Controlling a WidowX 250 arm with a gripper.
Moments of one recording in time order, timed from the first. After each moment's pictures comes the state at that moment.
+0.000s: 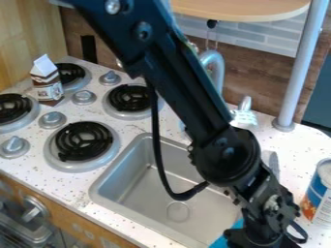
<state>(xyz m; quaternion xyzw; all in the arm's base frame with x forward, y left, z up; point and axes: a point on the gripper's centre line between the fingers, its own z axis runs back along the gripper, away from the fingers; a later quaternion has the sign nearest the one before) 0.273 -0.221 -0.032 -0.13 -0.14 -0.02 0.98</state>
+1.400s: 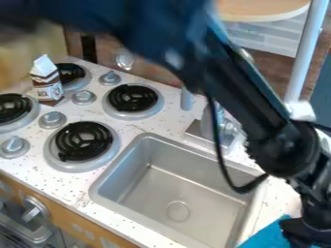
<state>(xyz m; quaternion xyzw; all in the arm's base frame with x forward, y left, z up) 0.309 -0.272 0.002 -0.19 -0.16 -0.02 0.97</state>
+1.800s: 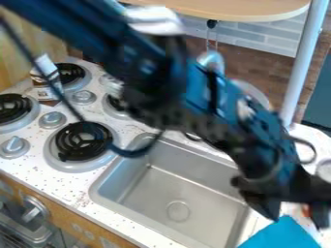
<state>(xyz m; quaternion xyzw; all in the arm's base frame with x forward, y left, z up) 0.280 -0.208 0.079 -0.26 -0.22 0.01 0.94</state>
